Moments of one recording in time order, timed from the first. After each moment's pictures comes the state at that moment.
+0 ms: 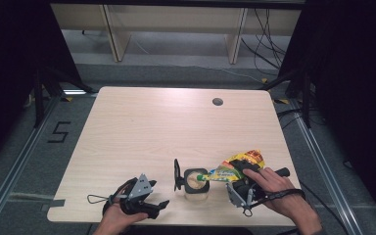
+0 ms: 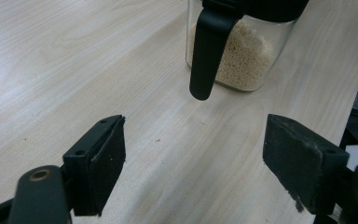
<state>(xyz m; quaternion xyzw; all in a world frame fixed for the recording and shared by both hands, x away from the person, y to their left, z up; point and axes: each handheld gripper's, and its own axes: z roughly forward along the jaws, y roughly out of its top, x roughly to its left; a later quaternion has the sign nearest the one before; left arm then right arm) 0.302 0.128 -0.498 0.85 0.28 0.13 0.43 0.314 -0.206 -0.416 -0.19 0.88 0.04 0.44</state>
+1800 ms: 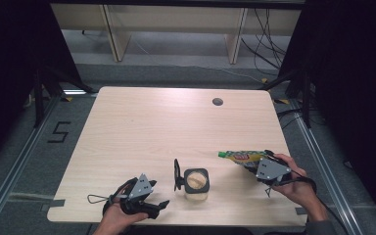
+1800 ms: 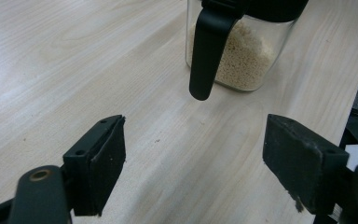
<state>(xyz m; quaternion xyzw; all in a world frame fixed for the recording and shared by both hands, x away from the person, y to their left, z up) 0.302 0.128 -0.498 0.85 0.28 0.13 0.43 0.360 -0.292 -0.439 0.04 0.90 0.28 0.34</state>
